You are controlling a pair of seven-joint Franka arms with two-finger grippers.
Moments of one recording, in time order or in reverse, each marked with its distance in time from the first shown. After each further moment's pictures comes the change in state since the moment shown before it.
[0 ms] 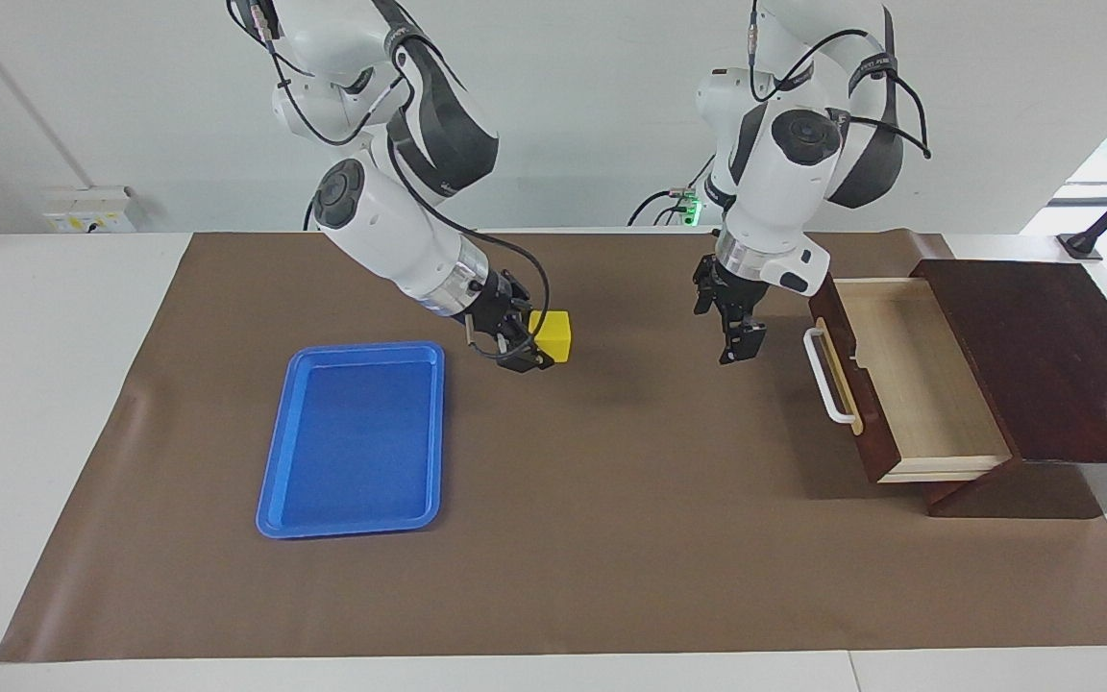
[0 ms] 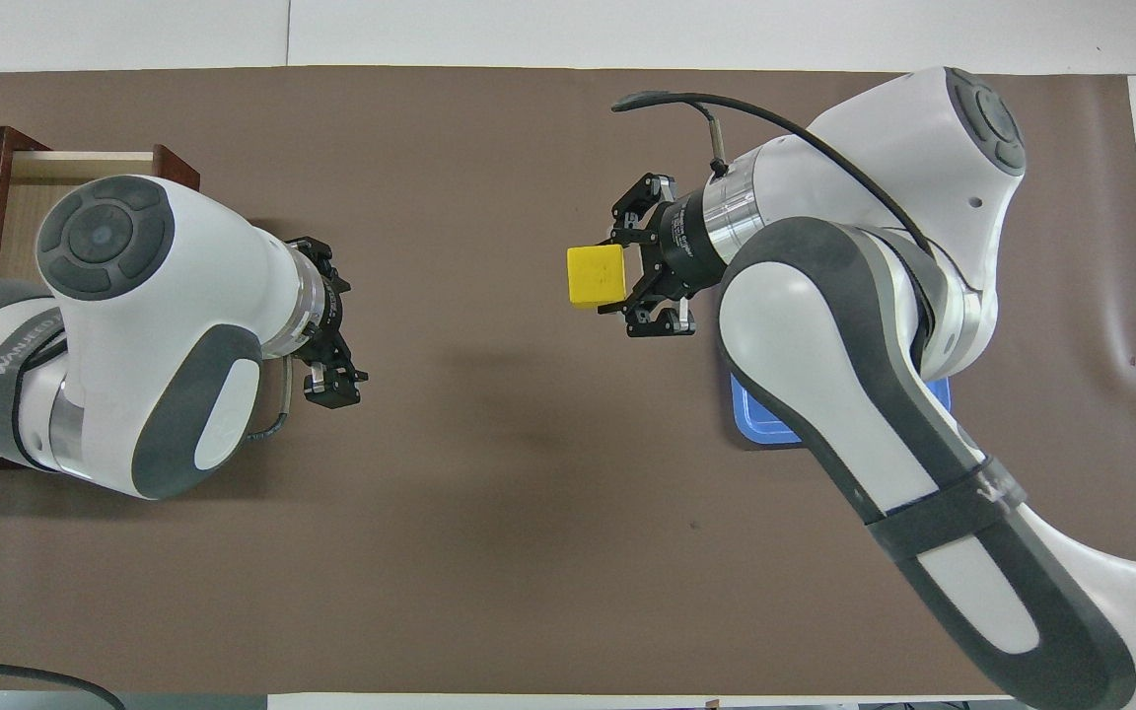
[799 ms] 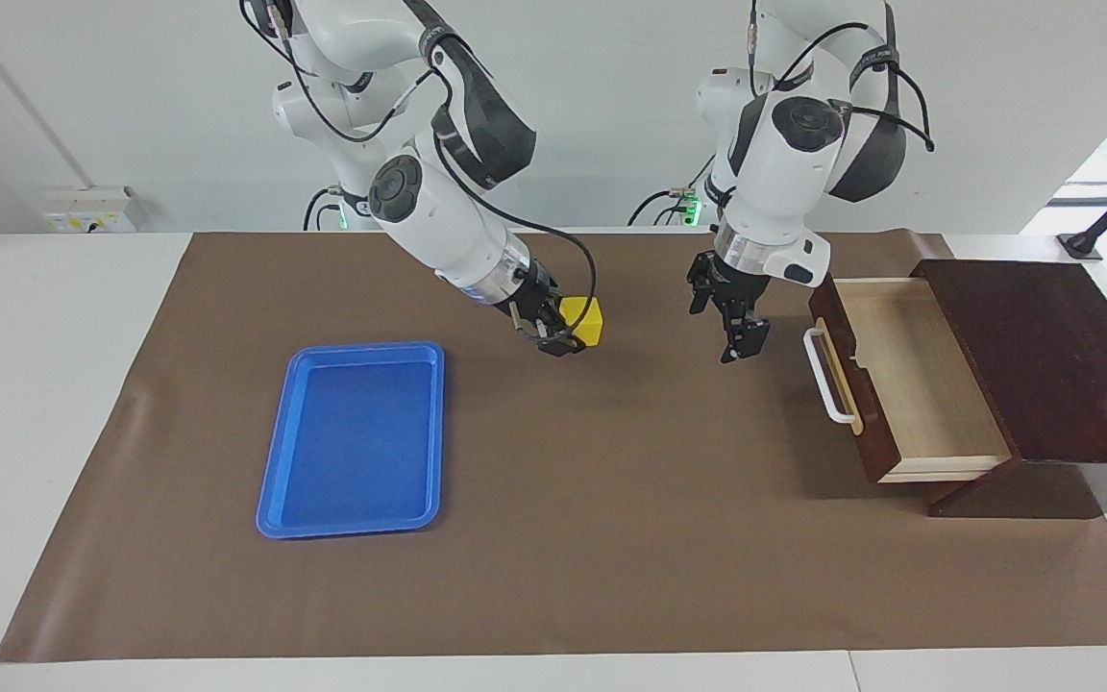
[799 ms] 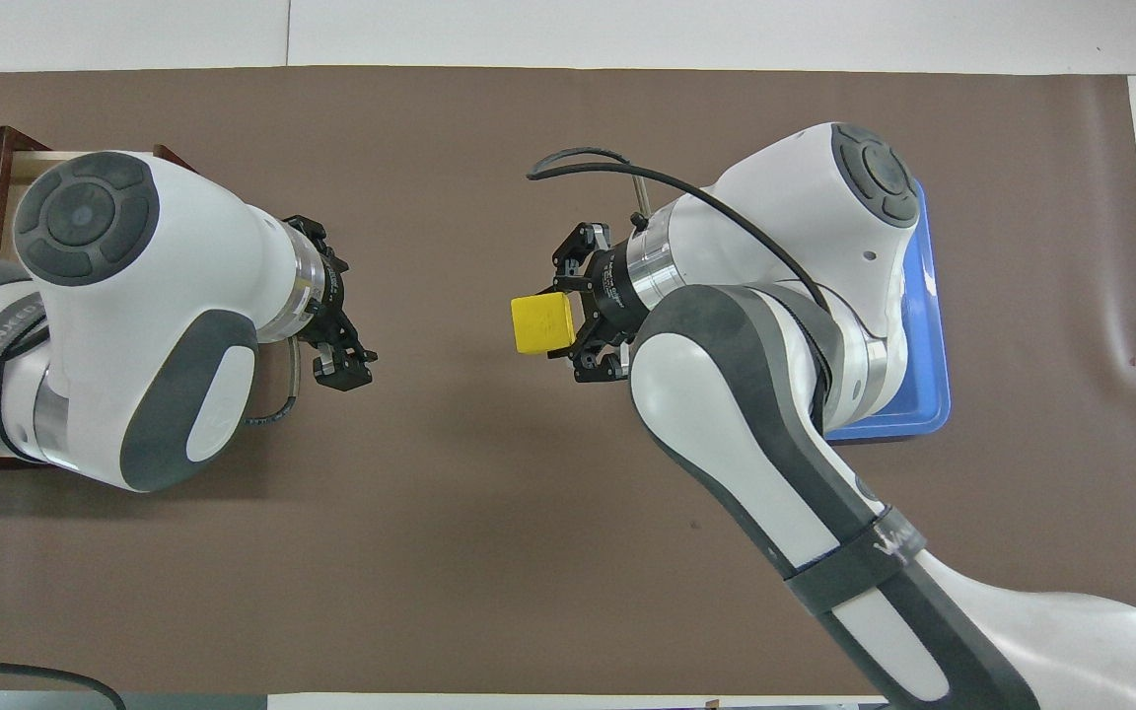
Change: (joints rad) left arm -0.010 0.003 0.000 0.048 -0.001 -0.002 -0.129; right arm 0.095 -0.008 0.002 -0.046 0.000 0.044 0.000
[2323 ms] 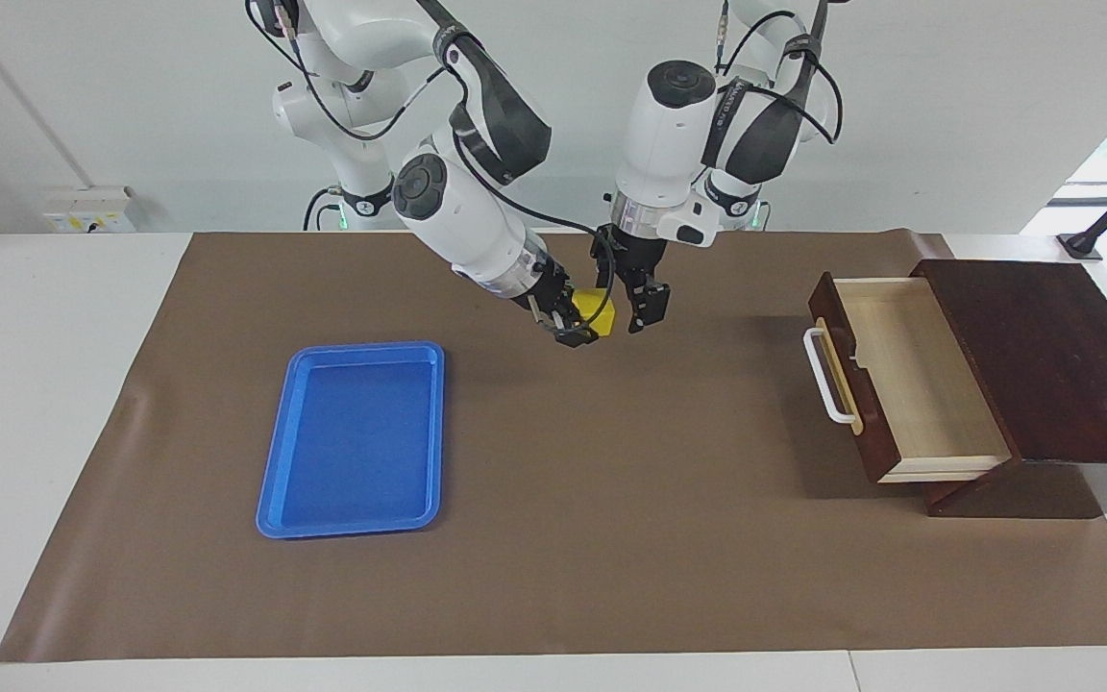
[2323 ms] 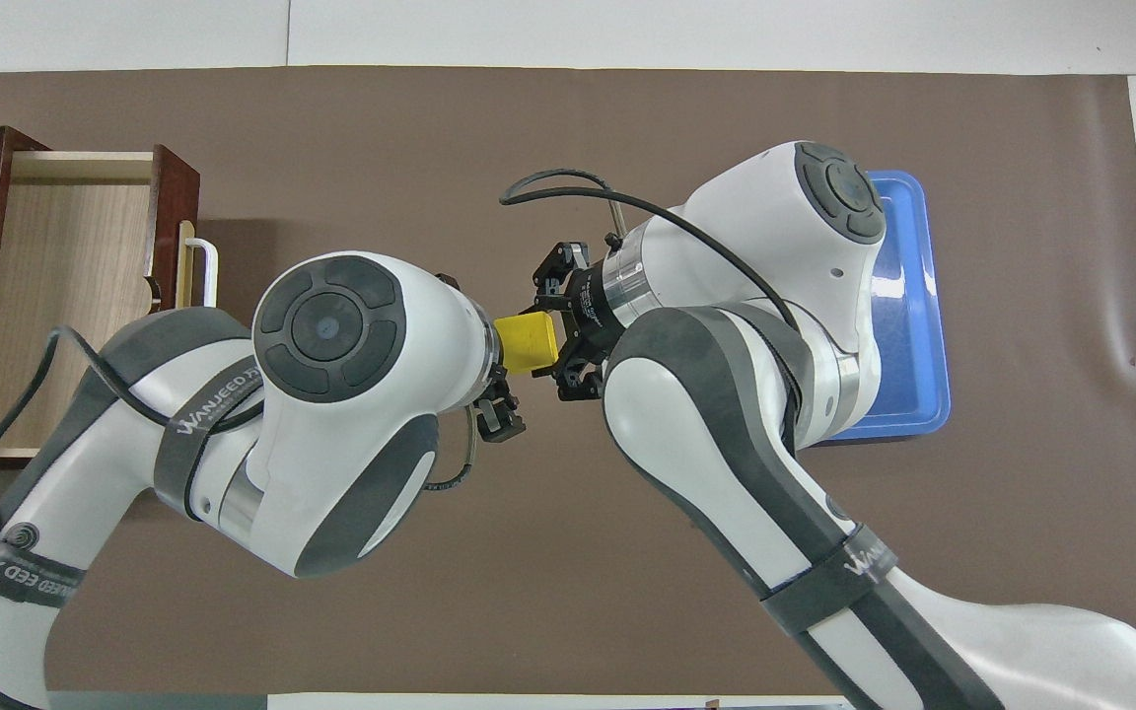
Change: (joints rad) left arm -0.192 0.021 -0.008 0.050 0.000 0.019 -0.331; right arm 0.029 -0.002 0.008 -0.019 -0.001 -0.001 0.000
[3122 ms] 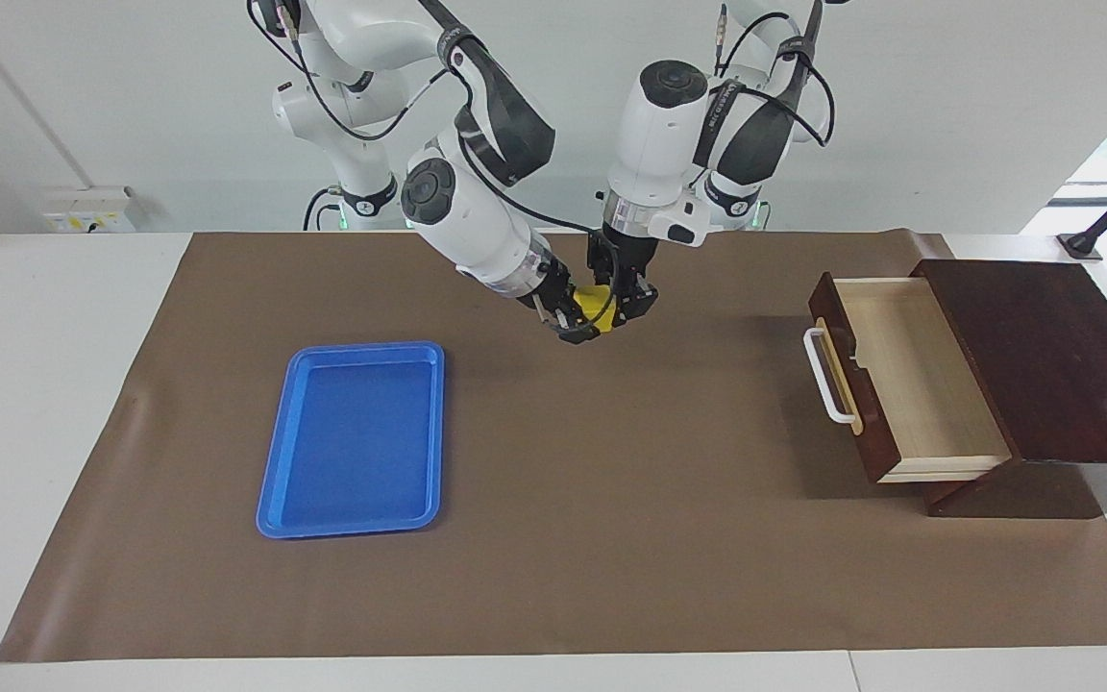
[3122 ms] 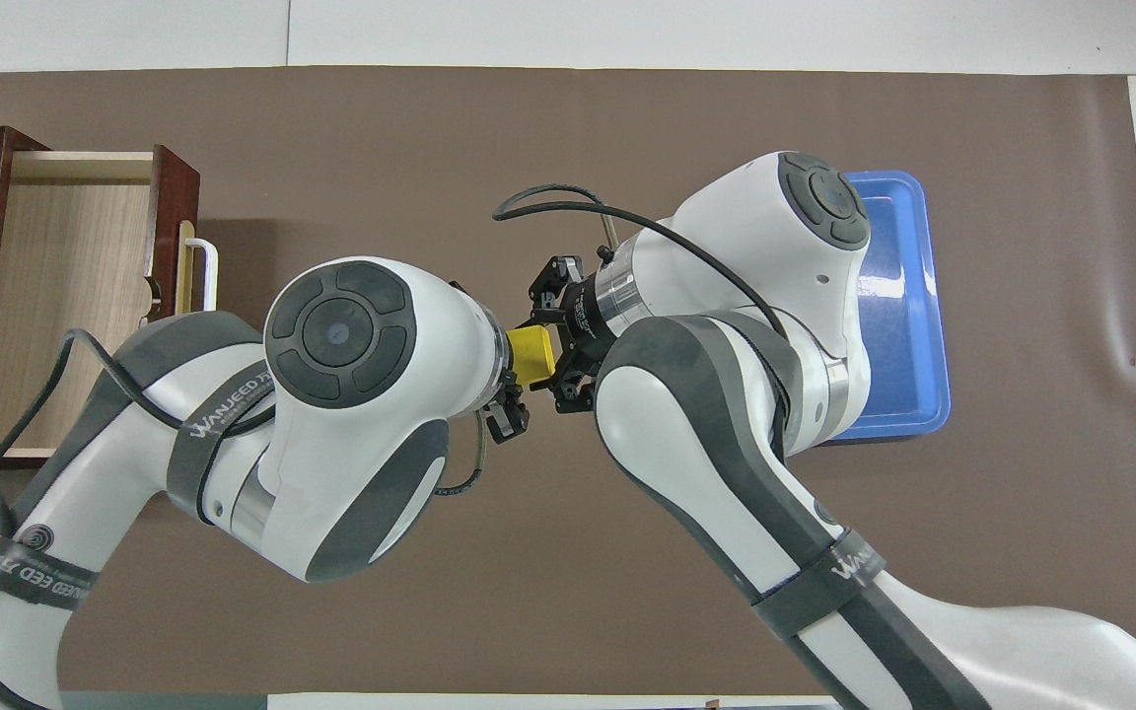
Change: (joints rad) left arm -0.029 0.006 -0.013 -0.001 -0.015 0.012 -0.022; right arm 0.005 -0.001 0.006 -0.016 0.000 -0.015 0.000
